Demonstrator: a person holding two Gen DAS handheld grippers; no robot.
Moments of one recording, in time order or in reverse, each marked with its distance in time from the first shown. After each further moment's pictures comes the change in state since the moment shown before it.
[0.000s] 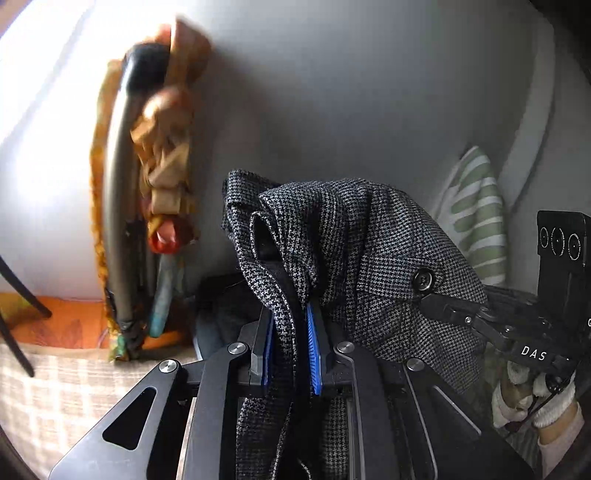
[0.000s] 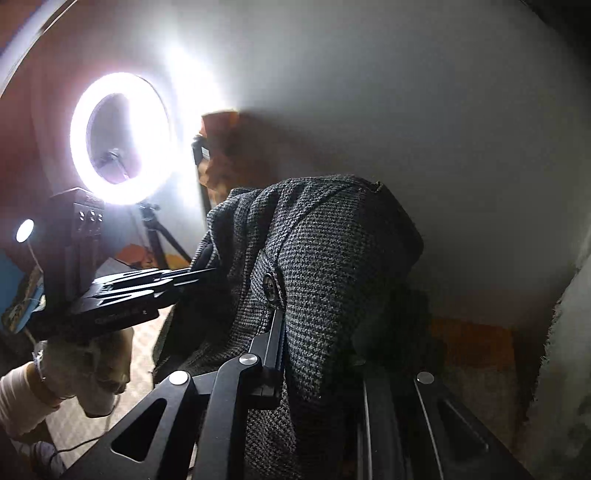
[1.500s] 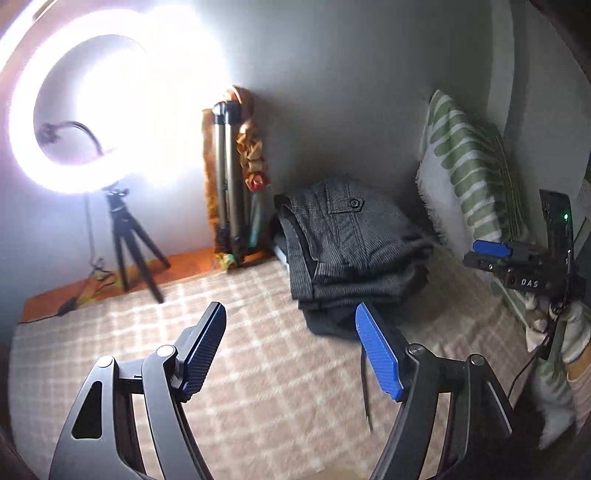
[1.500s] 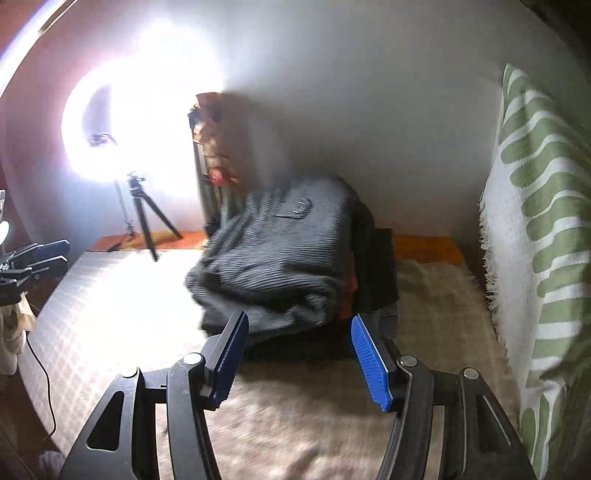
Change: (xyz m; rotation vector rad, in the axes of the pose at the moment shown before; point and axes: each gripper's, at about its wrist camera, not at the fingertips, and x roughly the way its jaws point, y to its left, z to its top) left arm -0.213 -0.036 -0.079 0.226 0.071 0.214; right arm -0.120 0.064 -0.119 0.138 -0.007 -0.196
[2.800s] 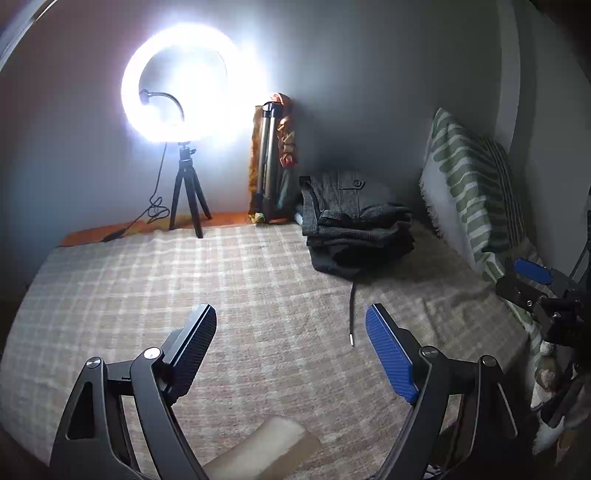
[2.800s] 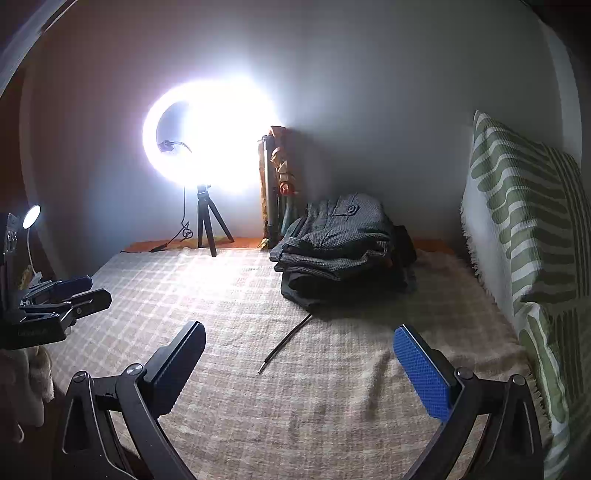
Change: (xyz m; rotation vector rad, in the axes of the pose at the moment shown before) left arm -0.101 -0.030 -0.120 -0.135 -0.084 0.095; right arm -0.133 0.127 -0.115 -0.001 -0.163 -0.054
